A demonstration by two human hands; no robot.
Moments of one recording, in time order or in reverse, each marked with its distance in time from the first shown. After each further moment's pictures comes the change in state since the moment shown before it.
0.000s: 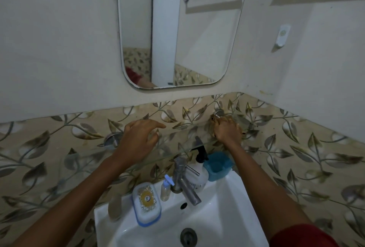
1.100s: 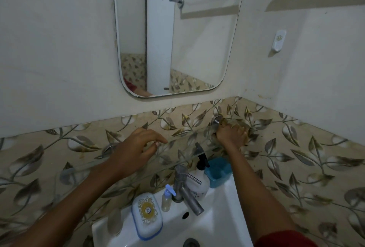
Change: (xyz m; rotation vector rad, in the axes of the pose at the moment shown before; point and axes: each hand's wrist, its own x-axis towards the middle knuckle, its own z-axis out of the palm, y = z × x) left_hand -0.002 -0.002 -0.022 -0.188 -0.109 0.160; right_hand 0.006 -0.009 -0.002 0.051 -0.084 0.370
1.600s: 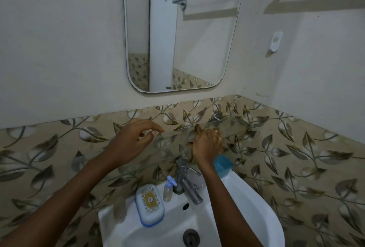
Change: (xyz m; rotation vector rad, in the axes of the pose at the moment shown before) left_hand -0.014 0.018 -0.021 -0.082 0.092 -0.029; right_hand -0.105 -0.030 0.025 0.245 0.205 -0.262
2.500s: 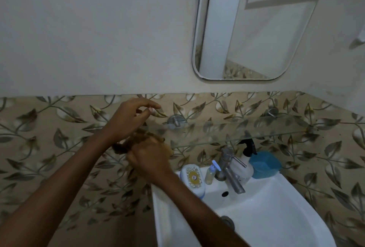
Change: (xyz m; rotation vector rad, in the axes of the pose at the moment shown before) left_hand -0.083 -0.016 -0.100 0.124 0.209 -0.198; right_hand -0.189 -0.168 0.030 0.279 -0.243 -1.136
